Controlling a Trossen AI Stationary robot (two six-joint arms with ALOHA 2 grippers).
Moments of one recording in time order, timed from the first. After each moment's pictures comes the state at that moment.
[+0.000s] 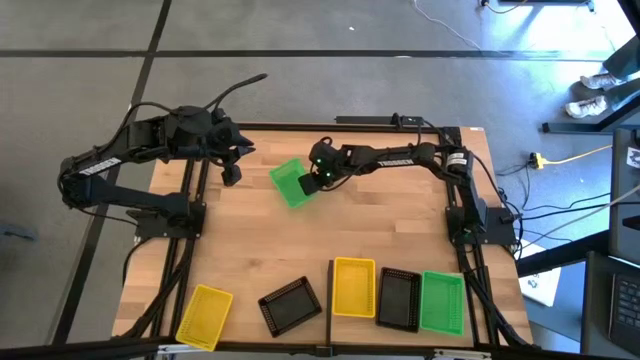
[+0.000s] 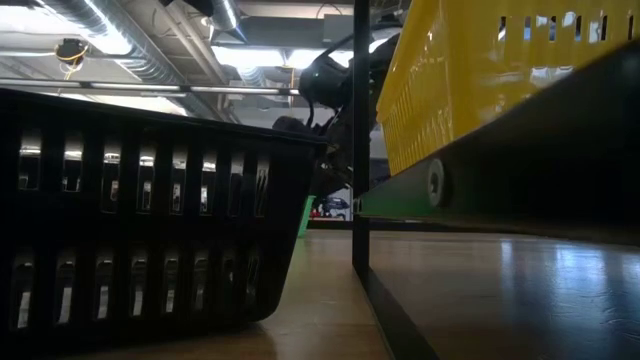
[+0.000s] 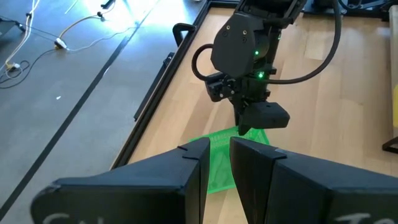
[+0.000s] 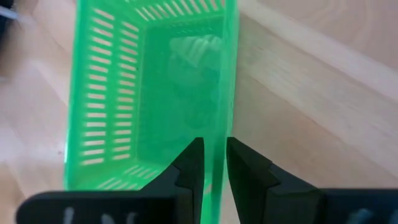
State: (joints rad) left arm 0.25 0.97 1.34 -0.91 -0.22 0.06; right arm -0.27 2.09 1.46 -0.32 -0.12 0.75
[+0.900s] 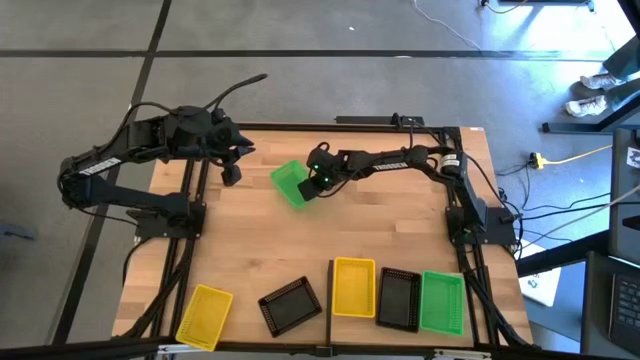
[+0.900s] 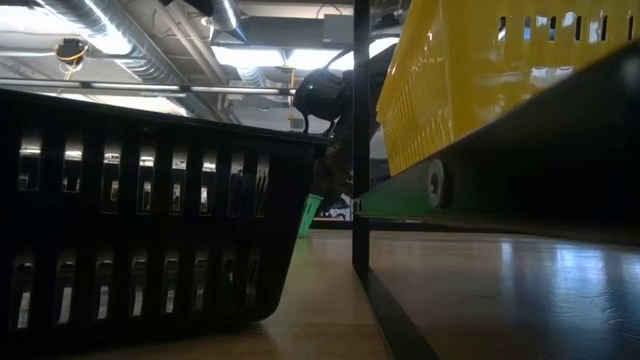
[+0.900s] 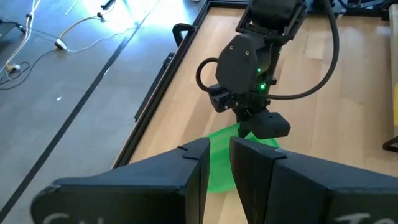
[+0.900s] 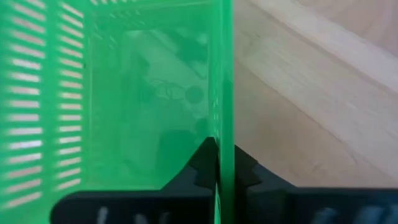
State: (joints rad) left arm 0.25 0.97 1.34 -0.91 -0.22 0.06; right arm -0.25 2.14 1.46 -0.30 -0.08 0.70
